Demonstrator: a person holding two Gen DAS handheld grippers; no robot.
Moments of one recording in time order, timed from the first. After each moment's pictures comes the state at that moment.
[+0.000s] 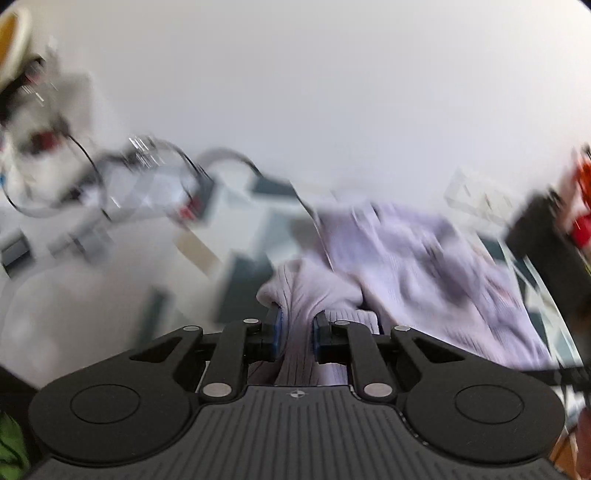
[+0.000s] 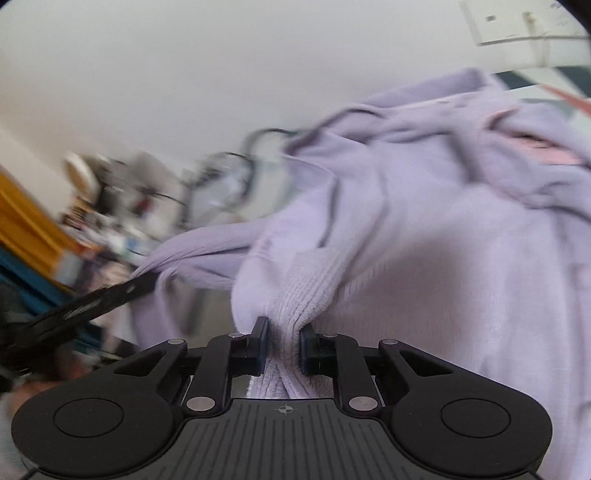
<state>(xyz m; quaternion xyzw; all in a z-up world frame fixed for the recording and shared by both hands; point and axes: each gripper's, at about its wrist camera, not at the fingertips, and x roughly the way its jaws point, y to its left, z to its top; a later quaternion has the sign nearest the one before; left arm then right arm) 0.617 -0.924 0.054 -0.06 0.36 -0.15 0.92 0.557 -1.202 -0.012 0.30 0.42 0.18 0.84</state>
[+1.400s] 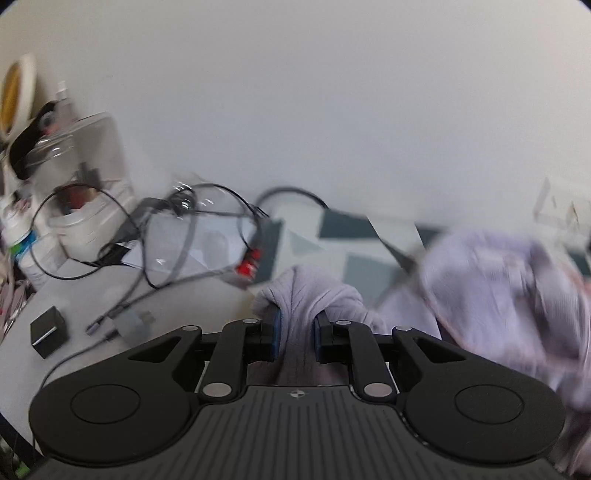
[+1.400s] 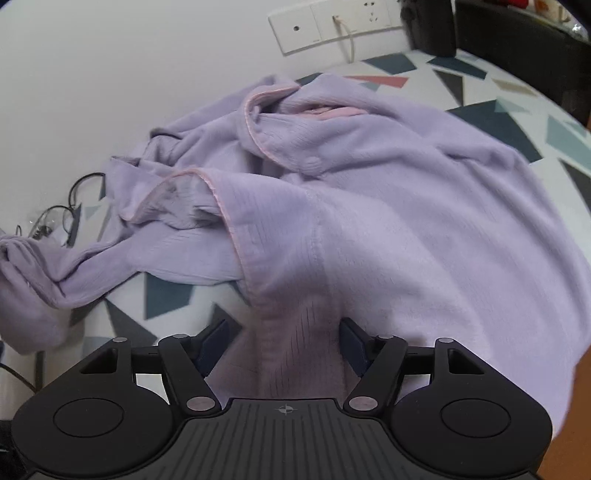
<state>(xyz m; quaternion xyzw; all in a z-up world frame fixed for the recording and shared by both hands) 0.726 -0.942 0.047 0.01 0.34 -0.06 0.94 0.505 -1.239 -0.057 0.27 0.42 -0.13 0.85</state>
